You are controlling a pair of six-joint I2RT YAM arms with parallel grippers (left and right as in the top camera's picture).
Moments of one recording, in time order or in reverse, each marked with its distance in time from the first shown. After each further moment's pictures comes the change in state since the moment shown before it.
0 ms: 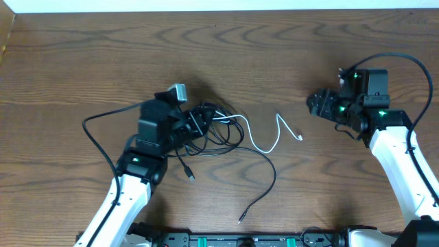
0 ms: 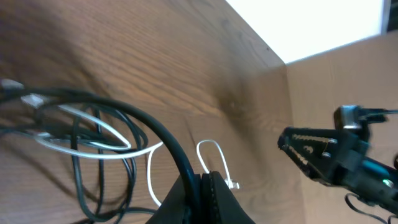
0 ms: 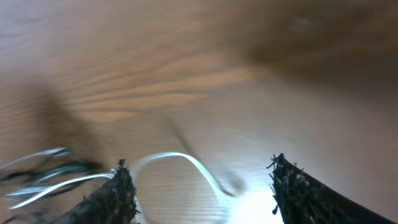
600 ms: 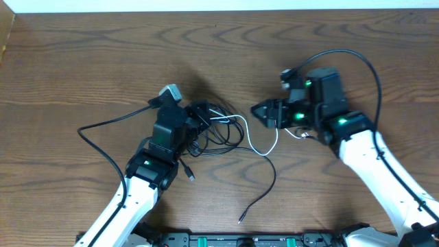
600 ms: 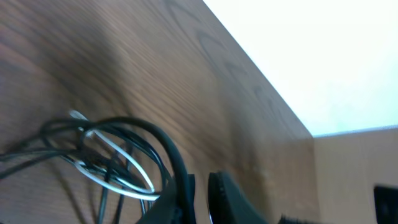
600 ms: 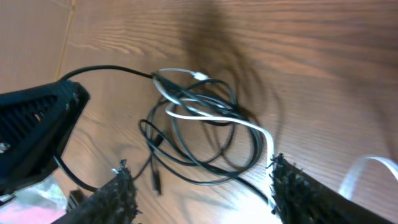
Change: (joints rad) left arm -0.122 0.000 0.000 0.032 -0.436 -0.194; right arm 0.333 -0.001 0.000 0.142 -0.216 0.040
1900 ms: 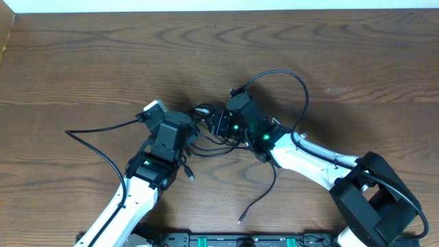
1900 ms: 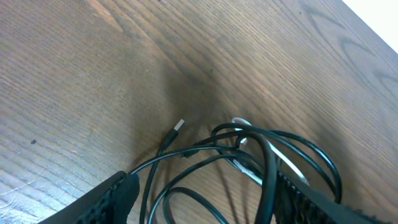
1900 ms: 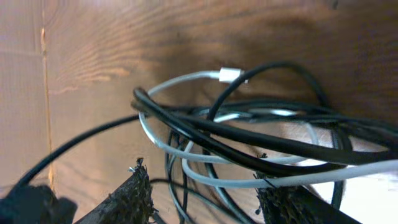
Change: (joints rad) left arm 0.000 0.000 0.000 -0.341 -0.325 0.113; right arm 0.385 0.358 0.000 0.453 0.401 0.578
